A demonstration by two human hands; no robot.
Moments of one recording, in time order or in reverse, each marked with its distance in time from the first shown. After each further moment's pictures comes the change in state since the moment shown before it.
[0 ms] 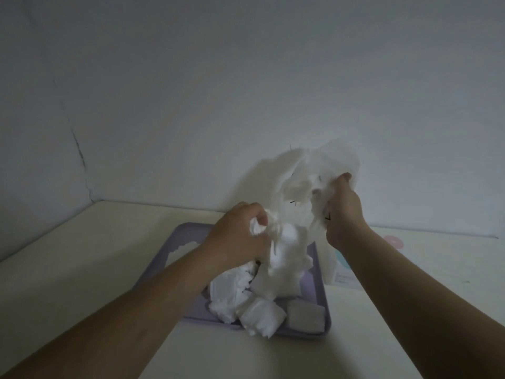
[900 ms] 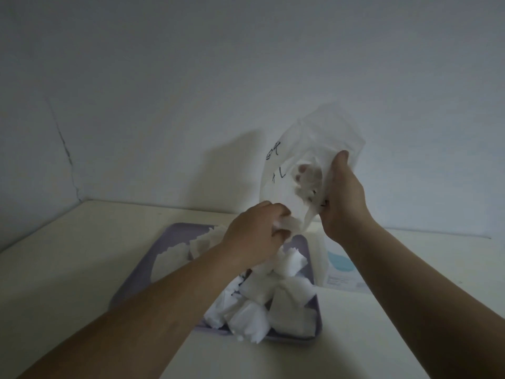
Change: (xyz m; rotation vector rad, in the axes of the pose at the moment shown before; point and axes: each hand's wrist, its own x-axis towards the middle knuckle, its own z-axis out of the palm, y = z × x) left_hand 0.019 0.033 0.028 0.155 -0.023 0.141; right_hand -0.009 -0.025 0.002 0.003 -0.176 -0.103
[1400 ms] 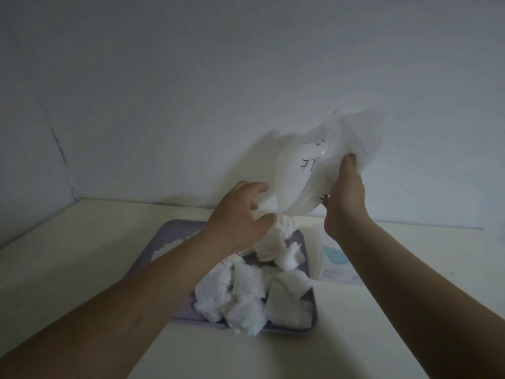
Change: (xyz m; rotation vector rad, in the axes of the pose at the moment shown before) left_hand -0.002 -0.007 -0.024 -0.185 0.122 -0.084; right_hand -0.007 0.001 -0.010 0.130 0.140 -0.064
